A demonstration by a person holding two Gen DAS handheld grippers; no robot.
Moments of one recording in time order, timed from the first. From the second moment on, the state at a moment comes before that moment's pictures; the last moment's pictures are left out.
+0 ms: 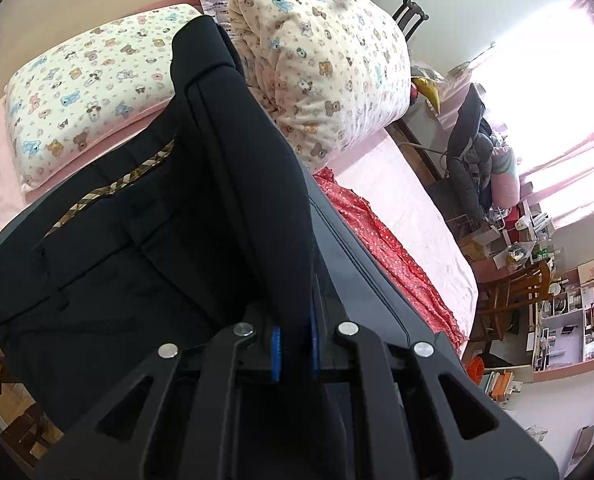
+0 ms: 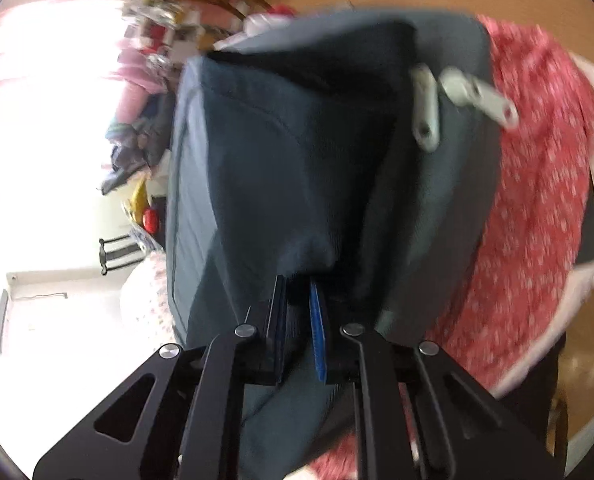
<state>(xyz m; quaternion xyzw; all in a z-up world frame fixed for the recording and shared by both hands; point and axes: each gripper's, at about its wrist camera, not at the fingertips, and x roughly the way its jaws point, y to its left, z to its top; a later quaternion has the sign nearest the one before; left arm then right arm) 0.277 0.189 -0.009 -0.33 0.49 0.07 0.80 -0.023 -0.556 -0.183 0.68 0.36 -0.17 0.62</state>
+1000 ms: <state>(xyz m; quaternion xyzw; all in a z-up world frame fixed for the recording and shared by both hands) 0.235 0.198 0.014 -0.35 0.45 0.04 0.82 0.002 -0.576 -0.124 0.60 0.30 -0.15 0.72</state>
